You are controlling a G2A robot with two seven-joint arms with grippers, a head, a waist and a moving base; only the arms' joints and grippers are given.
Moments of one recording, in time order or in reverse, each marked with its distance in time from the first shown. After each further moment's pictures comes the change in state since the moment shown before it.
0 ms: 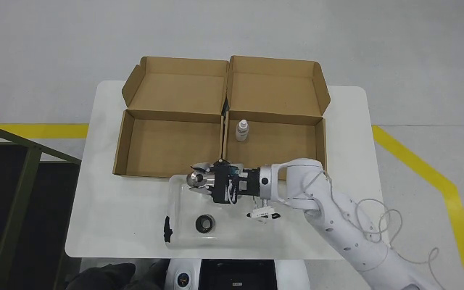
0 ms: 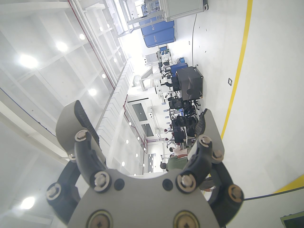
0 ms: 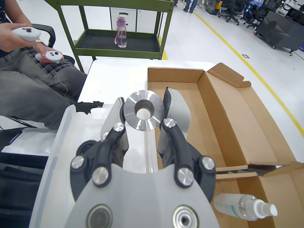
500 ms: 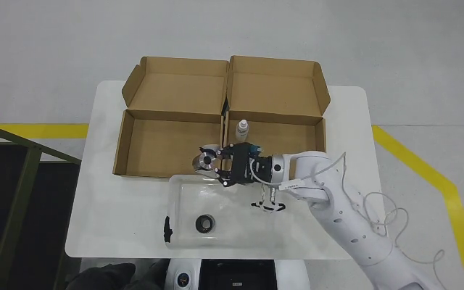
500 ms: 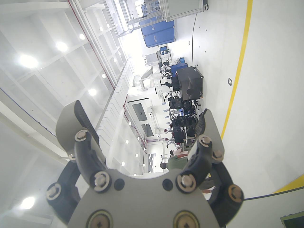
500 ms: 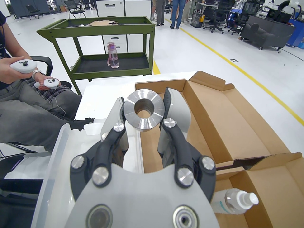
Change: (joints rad) left arm 0.000 0.000 0.000 0.000 0.000 0.000 0.000; right arm 0.005 0.001 0.062 0.032 0.098 0.019 -0.045
